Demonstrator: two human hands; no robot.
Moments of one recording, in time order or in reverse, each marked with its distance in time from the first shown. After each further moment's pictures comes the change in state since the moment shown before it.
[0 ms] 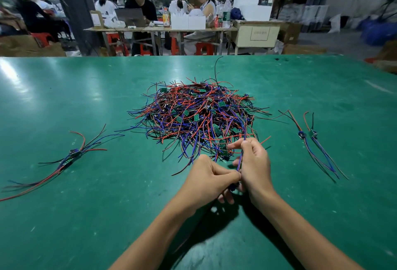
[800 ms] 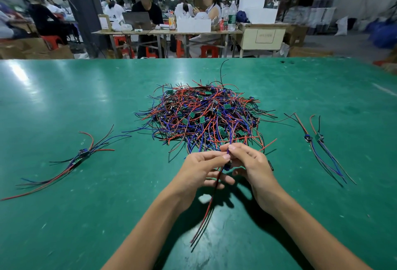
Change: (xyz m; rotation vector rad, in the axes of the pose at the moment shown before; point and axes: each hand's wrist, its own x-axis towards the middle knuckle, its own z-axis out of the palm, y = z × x) left_hand 0.003 0.001 -0.030 -0.347 0.001 -0.131; right_hand -0.012 -0.018 -0.006 0.245 -0.440 0.102
